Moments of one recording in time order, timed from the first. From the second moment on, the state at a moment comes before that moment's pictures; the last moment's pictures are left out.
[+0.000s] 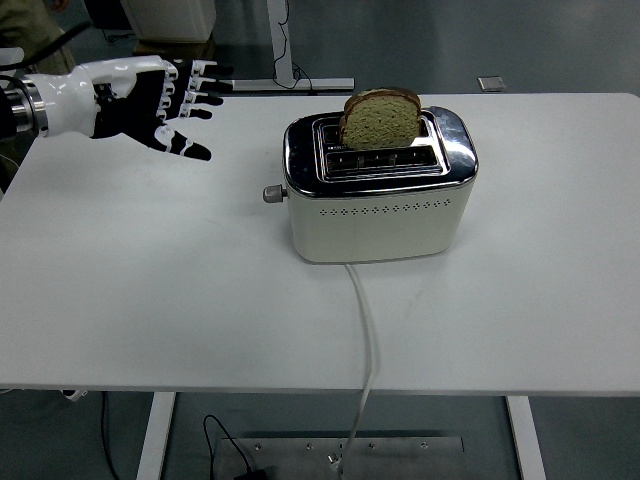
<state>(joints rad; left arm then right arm) -1.27 0.89 -0.21 -1.34 0.41 -0.44 0.09 -0.02 0.00 0.29 0.09 -0.32 0.06 0.25</state>
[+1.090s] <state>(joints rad) -1.27 0.76 -0.10 -1.33 0.64 -0.47 0.11 -0.02 0.00 0.29 0.09 -0.32 0.06 0.25</state>
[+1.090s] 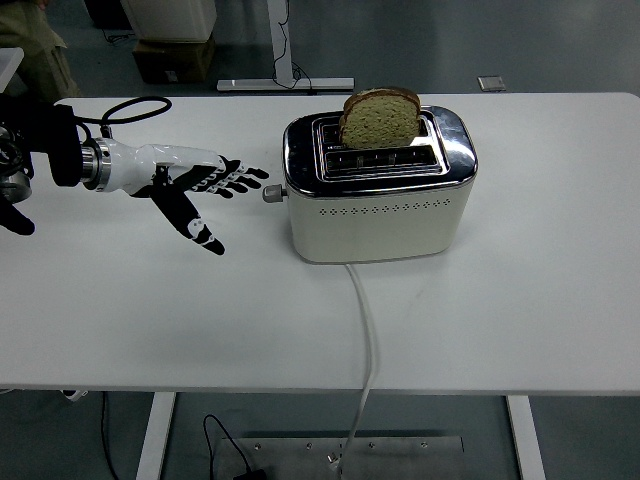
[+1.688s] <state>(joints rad) -1.30 0.77 -0.05 -1.32 0.65 -0.47 0.11 -0.02 0.00 0.29 0.09 -0.32 0.06 0.25</state>
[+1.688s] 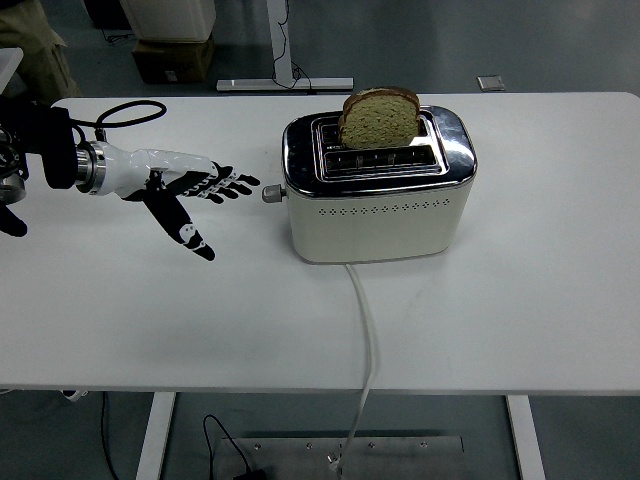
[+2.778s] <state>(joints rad) -1.29 0.72 -0.04 -1.27 0.67 -0.47 0.11 -0.02 0.00 0.29 0.09 -0.32 0.06 0.25</state>
